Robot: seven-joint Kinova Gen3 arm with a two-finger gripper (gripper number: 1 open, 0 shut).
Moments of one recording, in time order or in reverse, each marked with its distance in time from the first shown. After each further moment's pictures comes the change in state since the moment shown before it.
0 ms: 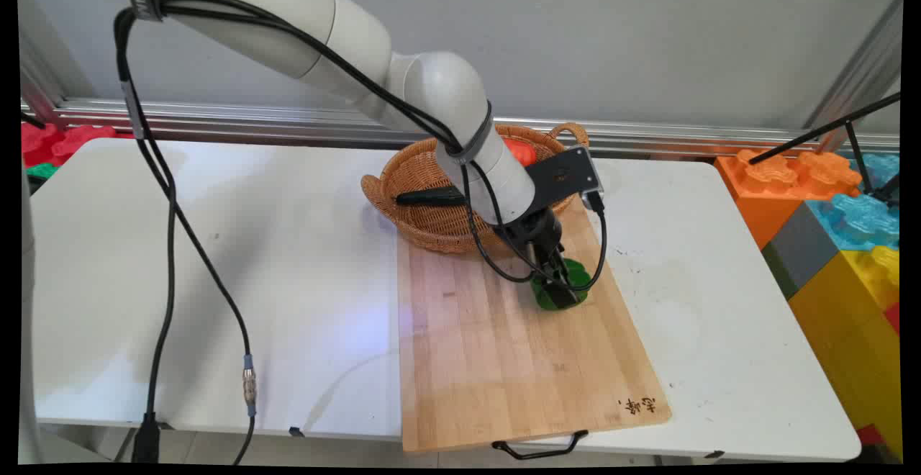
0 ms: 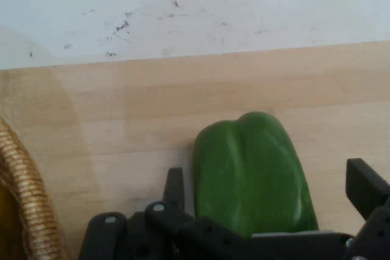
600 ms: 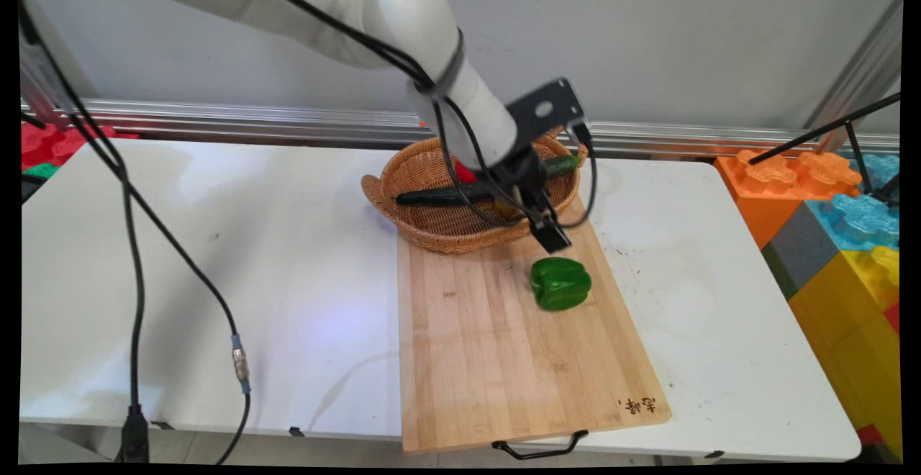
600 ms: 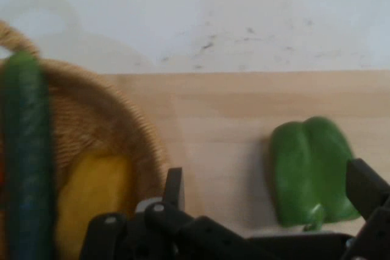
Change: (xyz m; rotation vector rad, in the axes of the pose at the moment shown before) arm 0.010 -0.020 -0.073 0.106 0.029 -0.044
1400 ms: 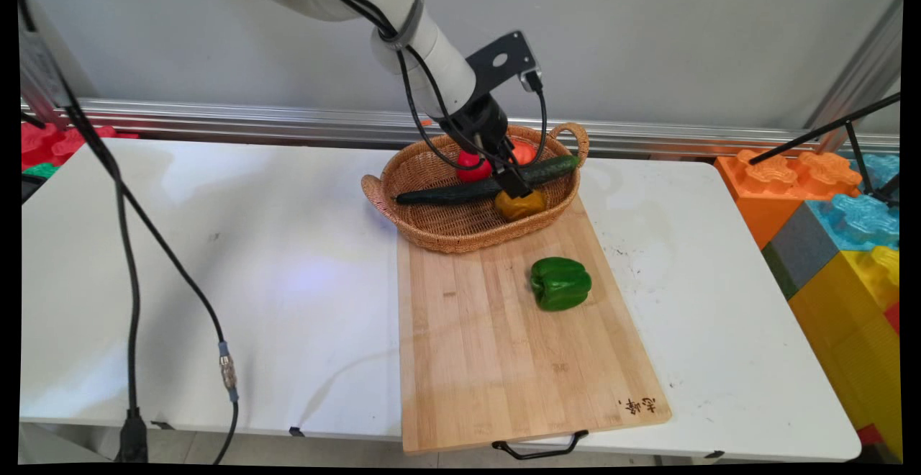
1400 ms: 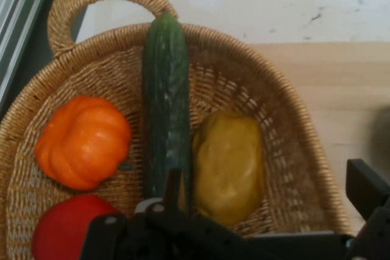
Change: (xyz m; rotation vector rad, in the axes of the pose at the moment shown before) arm -0.023 -0.079 -0.015 0.073 -0.014 0.002
